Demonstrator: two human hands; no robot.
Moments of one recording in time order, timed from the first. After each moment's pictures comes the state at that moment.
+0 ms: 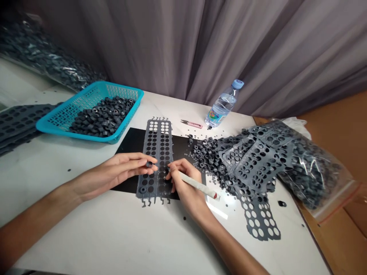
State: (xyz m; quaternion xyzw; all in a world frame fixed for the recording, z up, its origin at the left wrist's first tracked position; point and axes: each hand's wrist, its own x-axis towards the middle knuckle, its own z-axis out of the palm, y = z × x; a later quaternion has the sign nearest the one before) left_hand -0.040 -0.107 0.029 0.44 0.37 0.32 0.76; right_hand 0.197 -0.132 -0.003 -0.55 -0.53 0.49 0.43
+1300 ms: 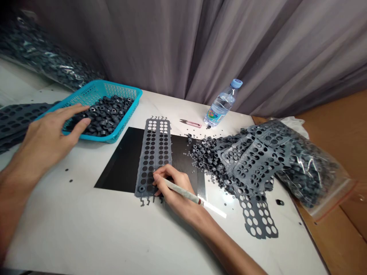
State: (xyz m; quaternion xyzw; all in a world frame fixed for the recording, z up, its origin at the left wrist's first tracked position) left_hand -0.138 -0.066 0.055 0.68 0.66 0.32 -0.02; right_hand 0.187 -0.141 -0.004 -0.50 -0.60 0.53 0.32
